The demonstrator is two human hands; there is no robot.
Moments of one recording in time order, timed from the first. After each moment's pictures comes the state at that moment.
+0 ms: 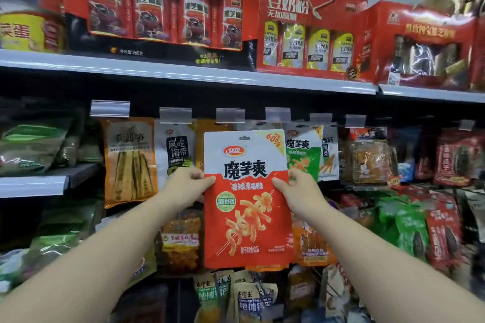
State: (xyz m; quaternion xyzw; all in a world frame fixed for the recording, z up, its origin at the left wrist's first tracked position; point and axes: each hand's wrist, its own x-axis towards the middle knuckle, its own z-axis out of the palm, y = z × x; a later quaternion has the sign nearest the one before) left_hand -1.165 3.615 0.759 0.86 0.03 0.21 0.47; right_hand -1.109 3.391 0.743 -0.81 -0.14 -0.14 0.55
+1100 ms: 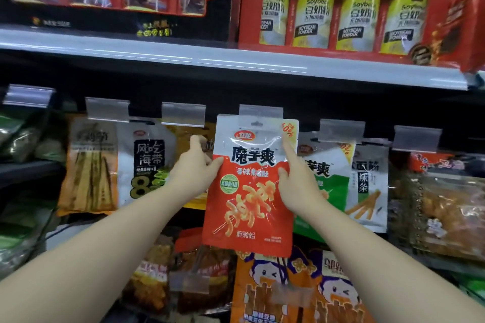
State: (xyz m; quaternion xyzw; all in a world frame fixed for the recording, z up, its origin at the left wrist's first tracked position) left_hand -0.947 3.527 0.783 0.85 0.14 0.40 0.32; right_hand -0.866 3.343 0.776 -0.83 -0.32 -0.20 0.42
